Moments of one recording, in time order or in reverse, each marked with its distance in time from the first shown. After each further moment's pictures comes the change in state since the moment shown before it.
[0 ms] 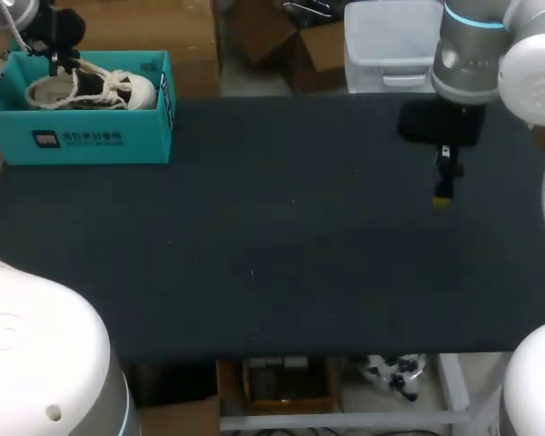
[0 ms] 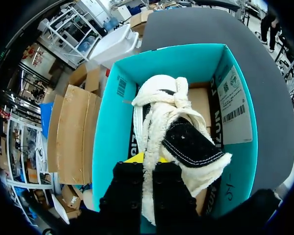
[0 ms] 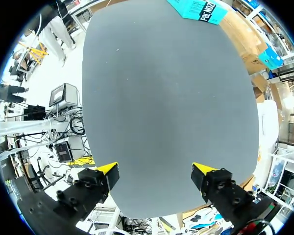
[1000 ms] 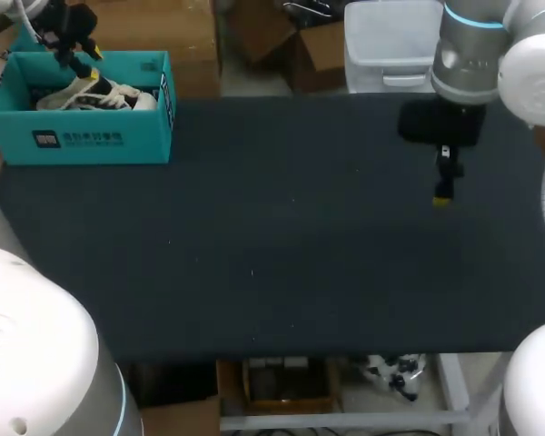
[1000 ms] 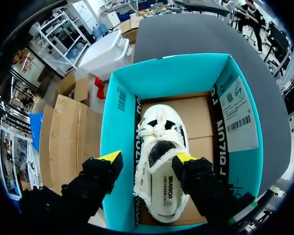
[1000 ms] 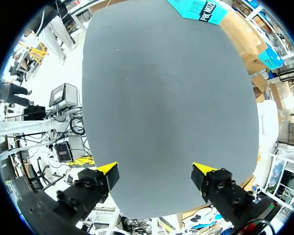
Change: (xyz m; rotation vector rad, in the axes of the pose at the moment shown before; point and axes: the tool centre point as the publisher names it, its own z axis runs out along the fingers) left arm -0.019 -0.025 0.013 0.077 0.111 0.047; right arm 0.000 0.000 0.000 0.000 0.000 0.000
